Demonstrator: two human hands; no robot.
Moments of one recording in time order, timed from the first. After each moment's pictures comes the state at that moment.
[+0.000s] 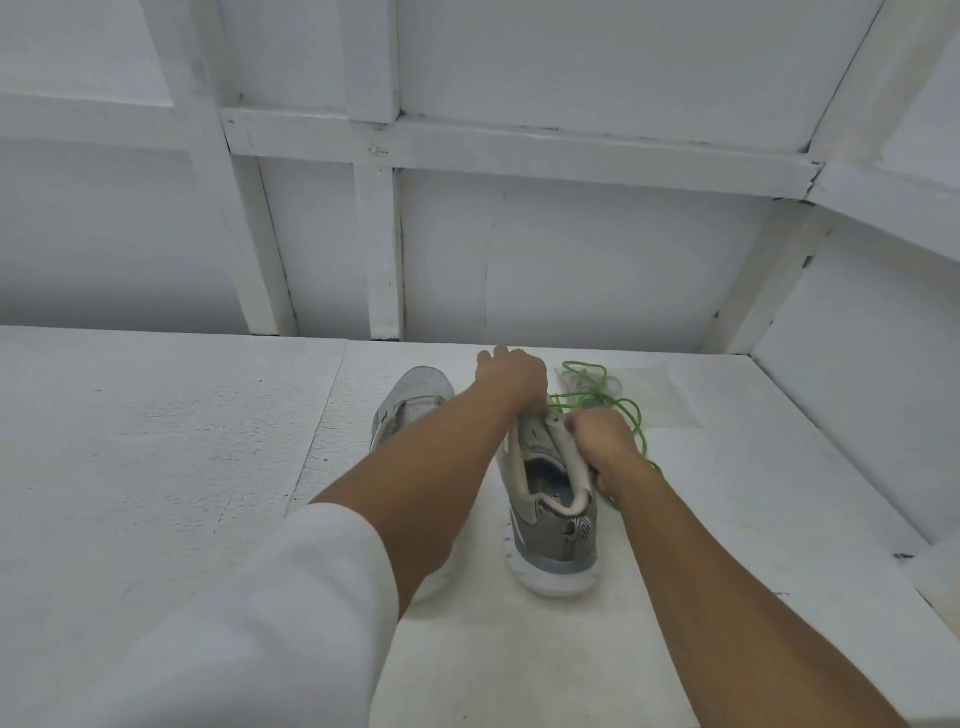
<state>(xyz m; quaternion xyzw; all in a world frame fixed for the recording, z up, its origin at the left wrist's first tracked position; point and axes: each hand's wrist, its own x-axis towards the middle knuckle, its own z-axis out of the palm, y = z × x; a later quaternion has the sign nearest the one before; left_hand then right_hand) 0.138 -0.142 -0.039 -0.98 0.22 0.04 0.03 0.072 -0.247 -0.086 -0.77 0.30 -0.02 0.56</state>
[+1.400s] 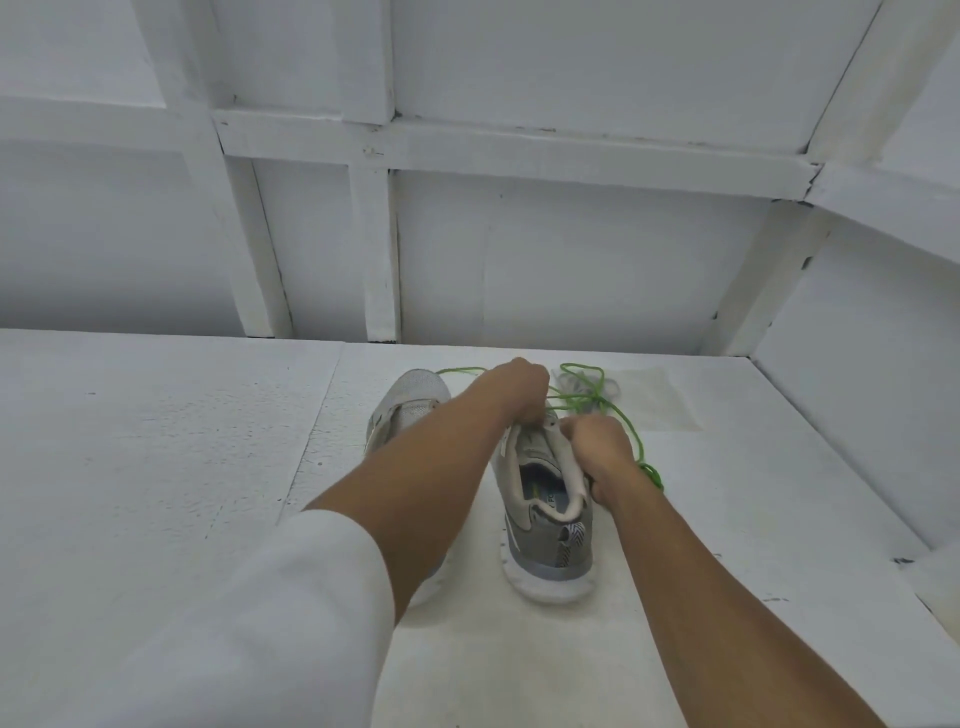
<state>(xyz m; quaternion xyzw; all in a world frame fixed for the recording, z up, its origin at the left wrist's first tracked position) 0.144 -0.145 -0.044 -0.96 0.28 0.09 -0.02 0.075 -0.250 -0.096 -0.76 0.31 -0.04 0.57</state>
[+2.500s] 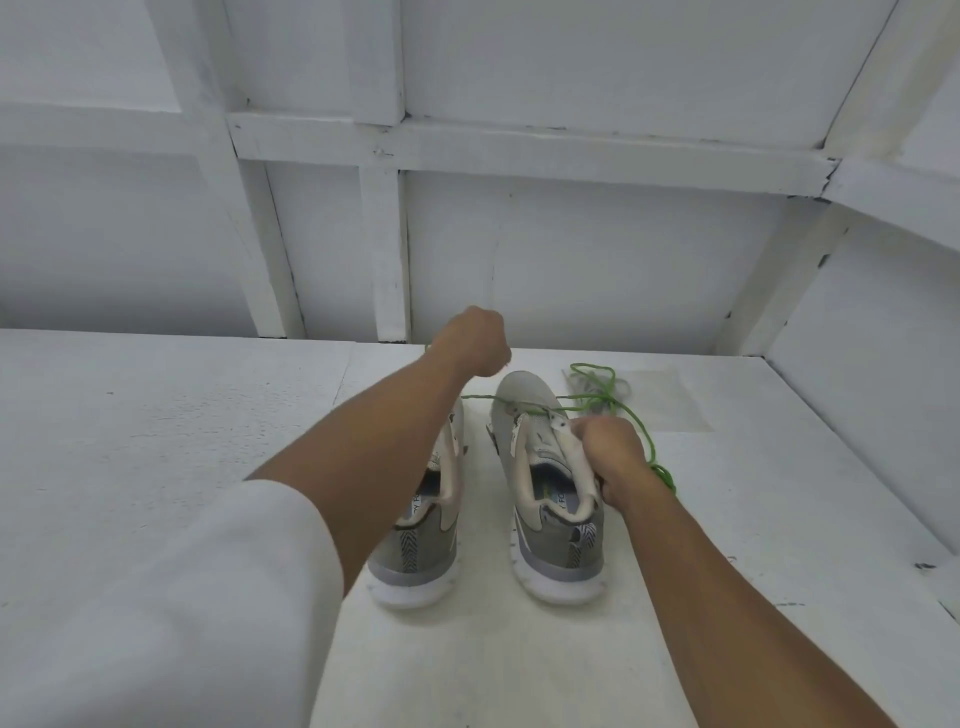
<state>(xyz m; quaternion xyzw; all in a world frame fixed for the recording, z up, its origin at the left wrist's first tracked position) 0.169 -0.094 -0.007 -0.98 0.17 0.02 -0.08 0.078 -0.253 -0.099 -0.75 0.32 -0.01 0.59</state>
